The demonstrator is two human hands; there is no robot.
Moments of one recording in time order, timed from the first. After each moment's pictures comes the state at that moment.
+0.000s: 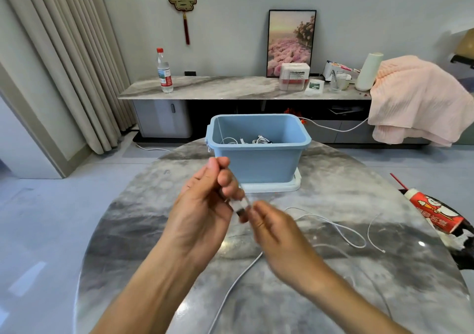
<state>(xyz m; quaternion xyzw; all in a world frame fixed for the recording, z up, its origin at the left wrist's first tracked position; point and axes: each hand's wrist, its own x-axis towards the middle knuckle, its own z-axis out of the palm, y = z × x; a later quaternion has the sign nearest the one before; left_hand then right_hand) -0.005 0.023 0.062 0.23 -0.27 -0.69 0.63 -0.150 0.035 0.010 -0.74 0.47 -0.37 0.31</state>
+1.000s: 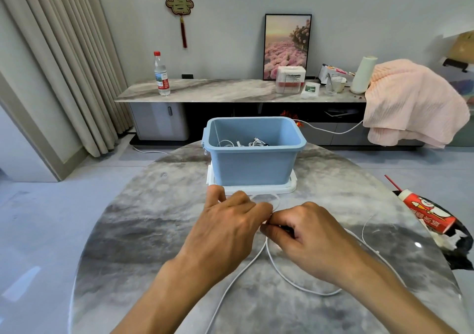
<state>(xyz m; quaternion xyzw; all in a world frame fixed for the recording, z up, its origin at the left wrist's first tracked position) -0.011 0.024 0.030 0.41 -0.87 0.11 0.25 -0.193 0.037 0.041 -0.82 0.50 -0.23 0.15</state>
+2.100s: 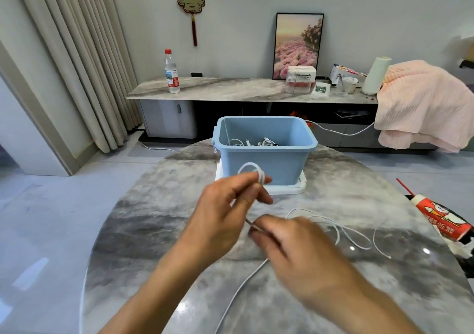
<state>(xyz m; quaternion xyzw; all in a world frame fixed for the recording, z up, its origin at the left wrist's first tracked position) 0.003 0.019 0.043 0.39 -0.72 -0.25 0.52 -0.155 0.059 0.046 -0.82 0.49 -0.25 0.14</state>
